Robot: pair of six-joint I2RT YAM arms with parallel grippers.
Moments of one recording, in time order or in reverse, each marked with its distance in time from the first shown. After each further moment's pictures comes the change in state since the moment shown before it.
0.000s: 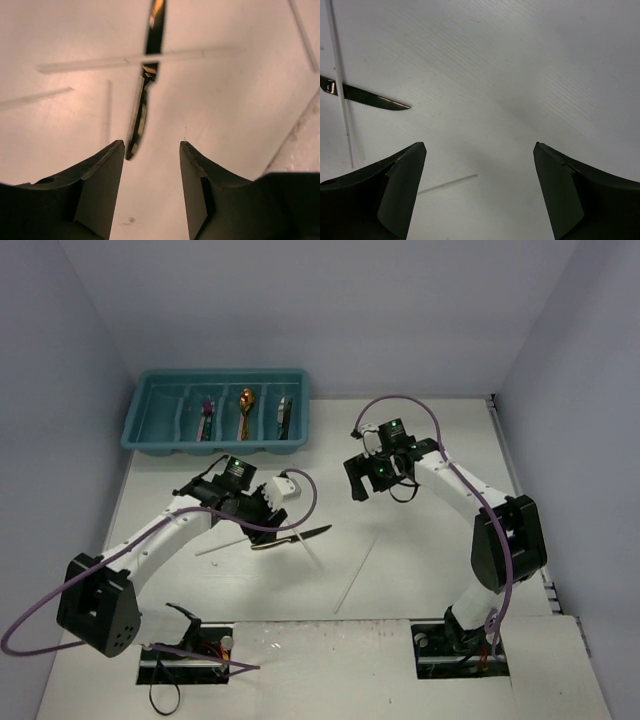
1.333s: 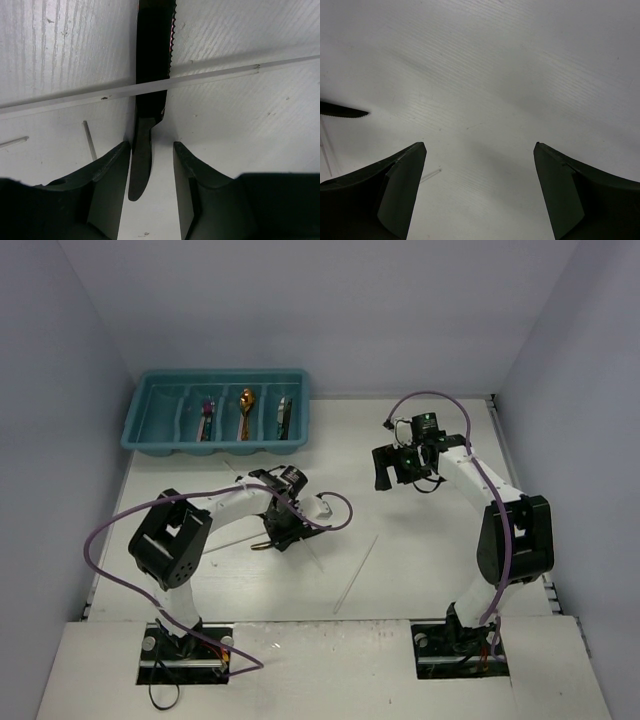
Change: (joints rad) left arm -0.181 0.476 0.189 -0.067 -0.231 0.023; right arm -0.194 0.000 -0.014 0.002 -0.061 -0.017
